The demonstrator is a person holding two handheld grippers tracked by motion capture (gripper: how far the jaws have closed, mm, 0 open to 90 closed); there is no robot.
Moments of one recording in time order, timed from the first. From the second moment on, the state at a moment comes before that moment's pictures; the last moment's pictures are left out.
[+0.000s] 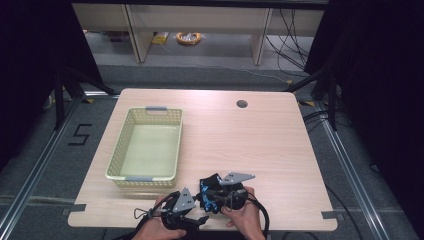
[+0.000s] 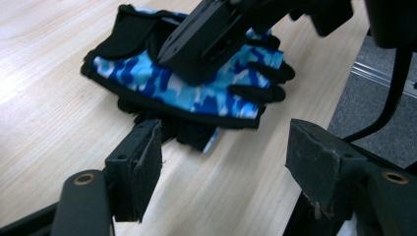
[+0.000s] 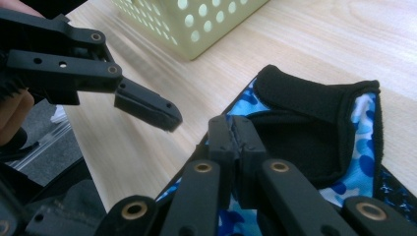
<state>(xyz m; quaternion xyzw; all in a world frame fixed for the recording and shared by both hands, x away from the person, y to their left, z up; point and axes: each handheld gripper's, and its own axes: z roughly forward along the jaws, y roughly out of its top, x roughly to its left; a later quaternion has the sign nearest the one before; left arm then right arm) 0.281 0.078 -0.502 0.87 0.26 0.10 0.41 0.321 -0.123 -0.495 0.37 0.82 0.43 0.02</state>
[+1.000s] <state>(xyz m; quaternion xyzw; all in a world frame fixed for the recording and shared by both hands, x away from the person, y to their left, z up) 0.284 0.069 -0.507 0.87 0.27 0.11 0.40 0.395 -0.114 -0.488 0.26 0.90 0.35 0.02</state>
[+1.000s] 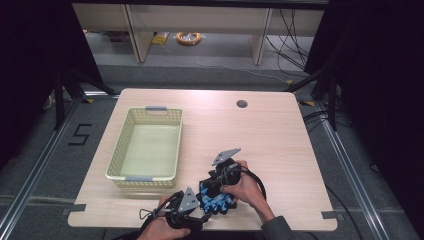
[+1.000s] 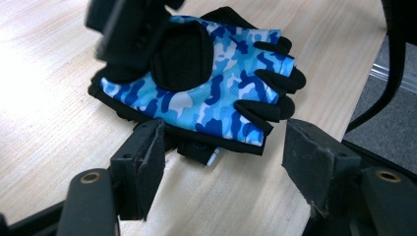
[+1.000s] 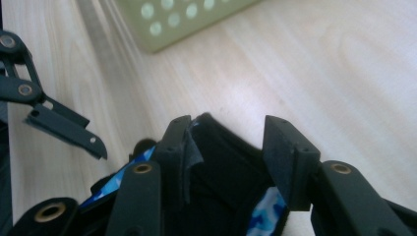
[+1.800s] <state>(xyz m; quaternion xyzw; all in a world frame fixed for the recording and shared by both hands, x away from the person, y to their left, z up) 0.284 0.066 -0.514 0.88 0.25 0.11 0.39 0.400 -0.128 -0.498 0.23 0.92 0.32 -0.03</state>
